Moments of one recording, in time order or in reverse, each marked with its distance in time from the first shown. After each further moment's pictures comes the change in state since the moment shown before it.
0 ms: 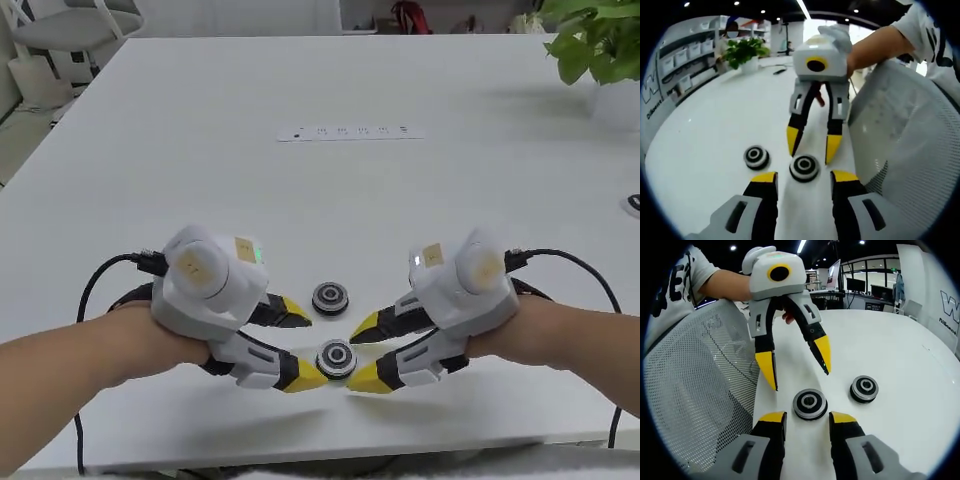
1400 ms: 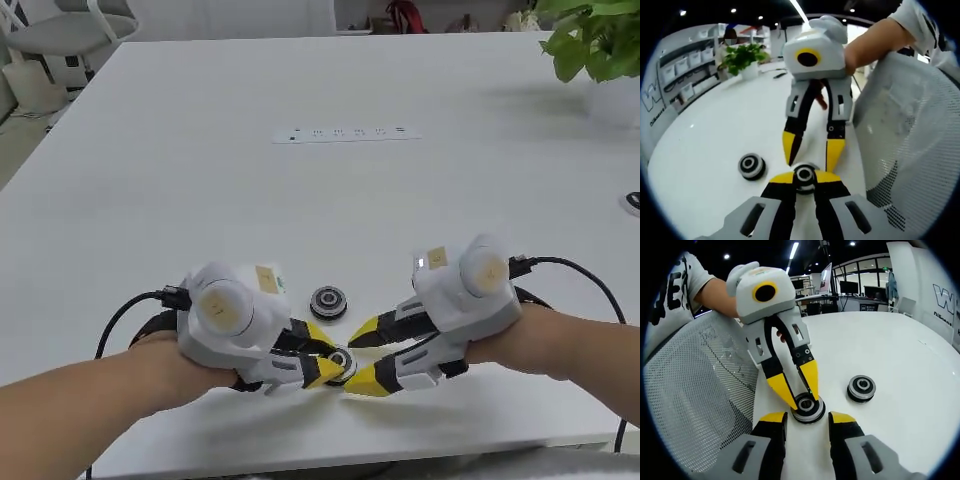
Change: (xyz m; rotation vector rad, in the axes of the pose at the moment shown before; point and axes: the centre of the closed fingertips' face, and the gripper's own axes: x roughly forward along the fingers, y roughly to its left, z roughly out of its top) left arm 0.024 -0.002 0.003 0.051 -0.042 0.051; right arm 0.000 -0.003 0.004 0.065 -0.057 -0.015
